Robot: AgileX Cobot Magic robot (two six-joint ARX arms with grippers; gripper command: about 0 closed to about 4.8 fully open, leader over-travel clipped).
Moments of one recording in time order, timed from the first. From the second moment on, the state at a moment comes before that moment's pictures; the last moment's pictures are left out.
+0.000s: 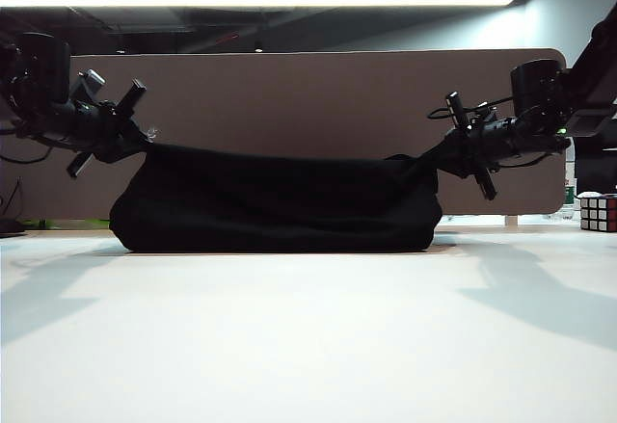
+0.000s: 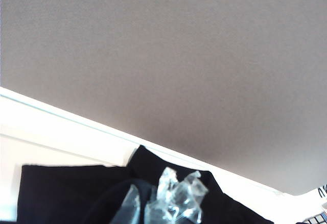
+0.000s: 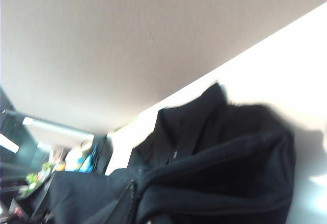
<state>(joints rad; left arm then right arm) 0.06 2.24 1.65 0.52 0.46 -0.69 -0.03 2.48 2.03 0.30 -0.72 0.94</state>
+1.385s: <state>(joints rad) 0.05 2.35 1.77 0.52 0.10 -0.45 0.01 2.55 2.15 0.41 -0.23 0.74</state>
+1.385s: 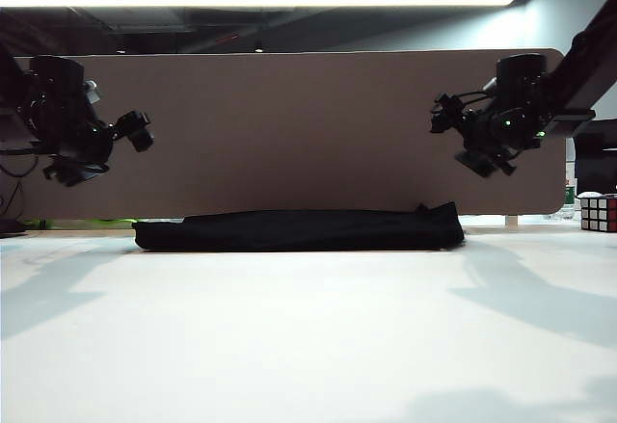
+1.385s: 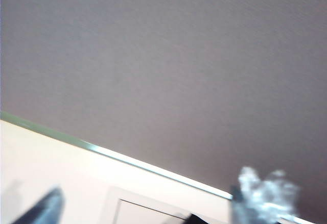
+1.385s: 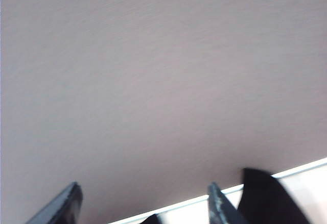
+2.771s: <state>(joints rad) 0.14 1.38 1.10 0.18 0.48 -0.08 0.02 1.98 2.15 -0.57 -0.77 0.05</state>
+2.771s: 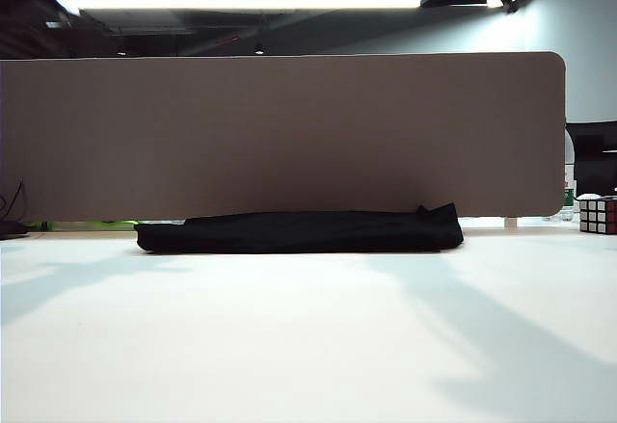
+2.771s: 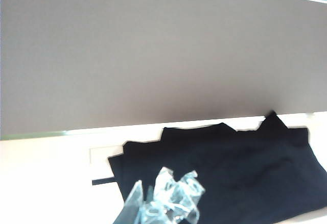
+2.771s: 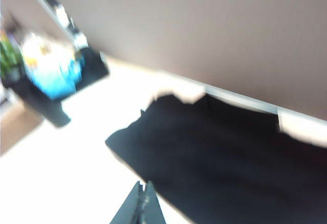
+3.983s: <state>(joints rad) -0.07 0.13 0.25 -0.02 0.13 -0.11 0.03 0.91 0.54 -0.06 -0.47 0.14</state>
